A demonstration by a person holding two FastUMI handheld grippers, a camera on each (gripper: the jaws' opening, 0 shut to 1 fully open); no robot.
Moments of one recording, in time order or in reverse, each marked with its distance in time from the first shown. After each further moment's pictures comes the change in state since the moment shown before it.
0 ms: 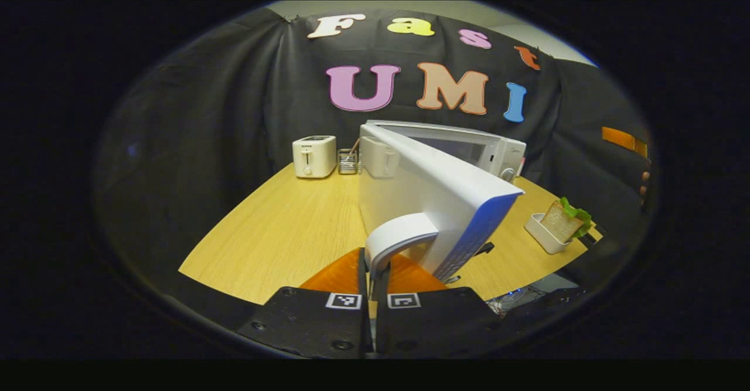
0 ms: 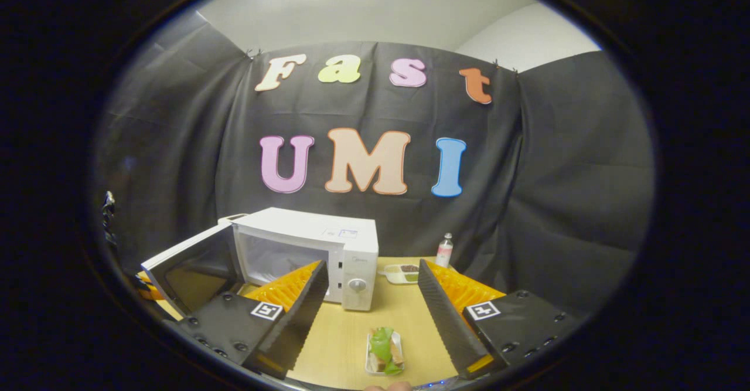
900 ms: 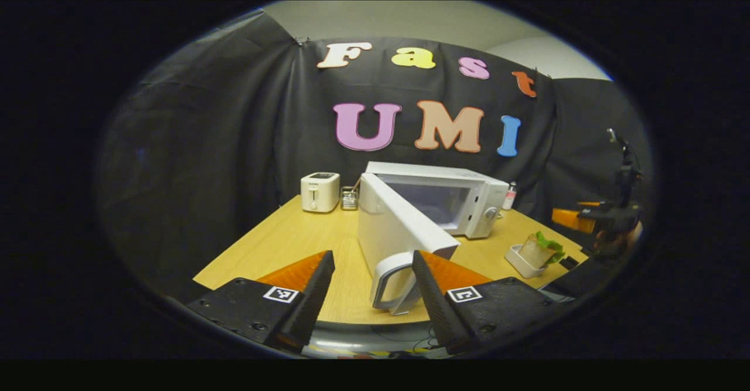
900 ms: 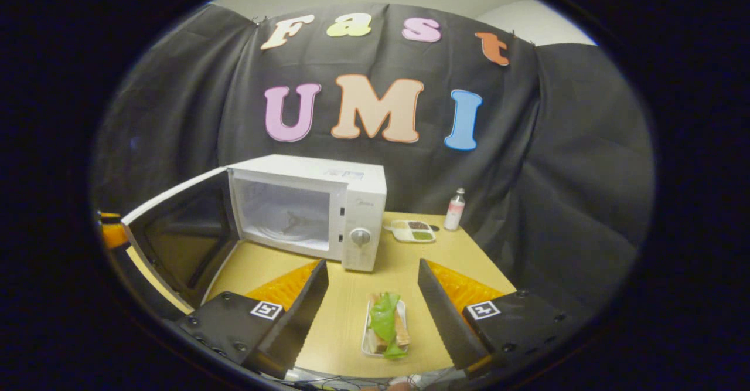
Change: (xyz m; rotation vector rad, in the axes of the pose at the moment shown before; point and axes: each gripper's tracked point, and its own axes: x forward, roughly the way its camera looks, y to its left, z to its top) left arm -0.068 -0.011 0.080 -0.026 -0.224 0.038; right arm 0.026 -0.008 -0.115 -0.079 0.251 0.041
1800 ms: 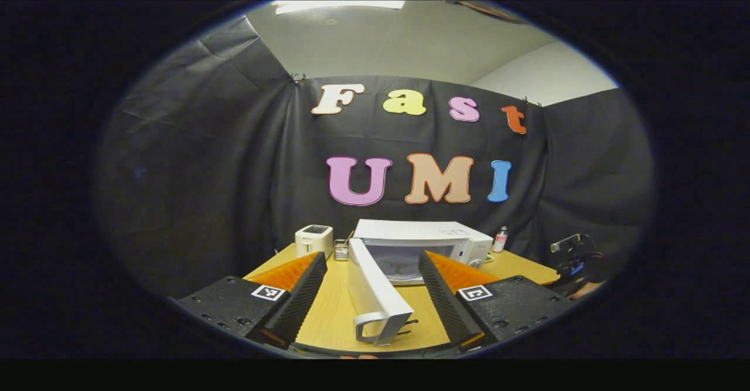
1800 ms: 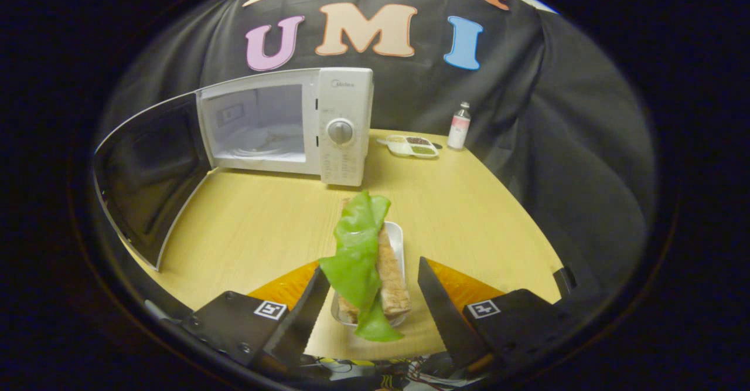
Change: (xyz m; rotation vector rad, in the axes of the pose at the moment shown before) left arm -0.014 -0.035 0.108 0.015 -0.258 -0.031; right arm 0.043 -0.035 -0.147 0.043 0.310 -0.004
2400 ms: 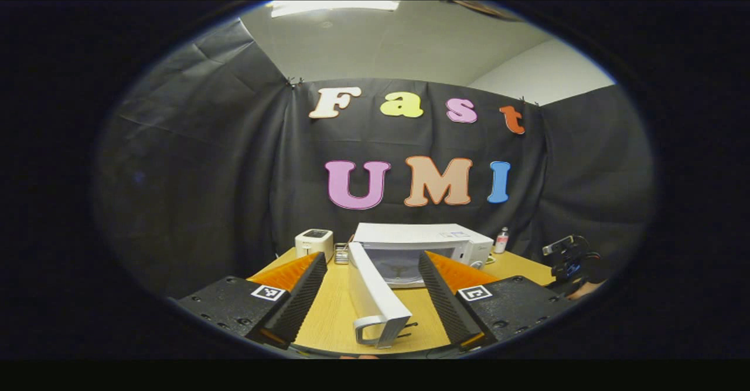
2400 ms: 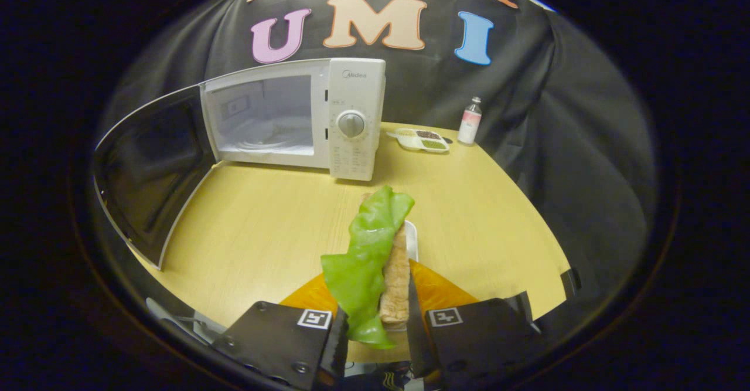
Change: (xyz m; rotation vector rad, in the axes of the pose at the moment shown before) left arm 0.004 -0.001 0.004 0.025 -0.012 0.003; right arm 0.006 0.013 -0.003 -0.051 0.039 0.033
